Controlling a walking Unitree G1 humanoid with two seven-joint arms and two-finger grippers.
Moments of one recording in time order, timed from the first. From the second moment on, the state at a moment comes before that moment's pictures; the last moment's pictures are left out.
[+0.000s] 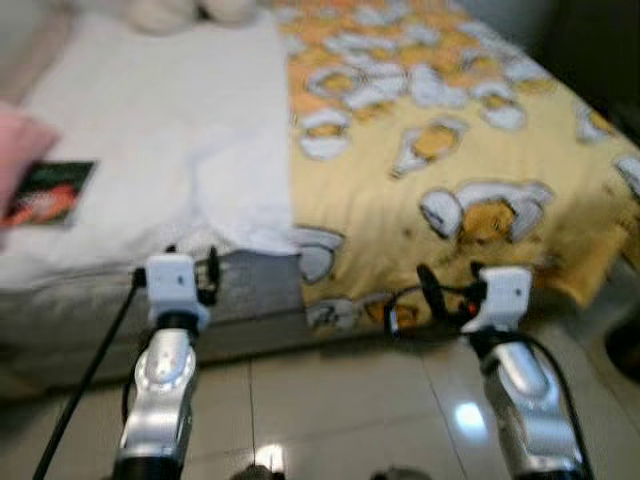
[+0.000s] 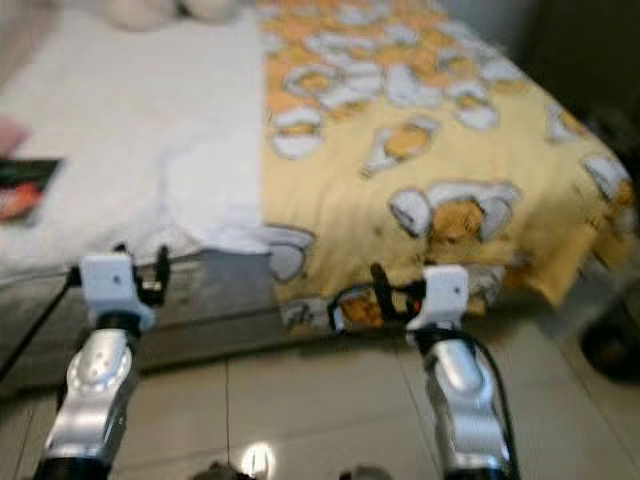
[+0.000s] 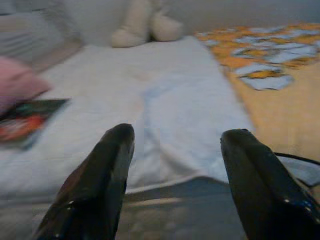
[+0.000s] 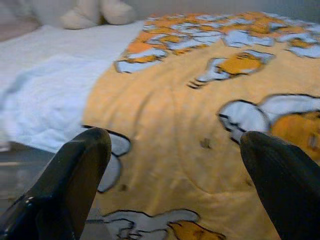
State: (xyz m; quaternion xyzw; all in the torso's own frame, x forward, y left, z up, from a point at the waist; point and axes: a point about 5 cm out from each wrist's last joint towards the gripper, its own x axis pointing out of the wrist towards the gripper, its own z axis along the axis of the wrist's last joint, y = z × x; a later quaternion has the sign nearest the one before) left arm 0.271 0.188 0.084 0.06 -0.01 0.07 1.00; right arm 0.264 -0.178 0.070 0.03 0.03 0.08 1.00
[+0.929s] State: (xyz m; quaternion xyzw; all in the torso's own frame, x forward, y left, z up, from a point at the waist) left arm 0.276 0.184 0.095 0.04 0.00 0.04 1.00; right arm 0.260 -0.170 0.057 0.01 0.04 0.08 1.00
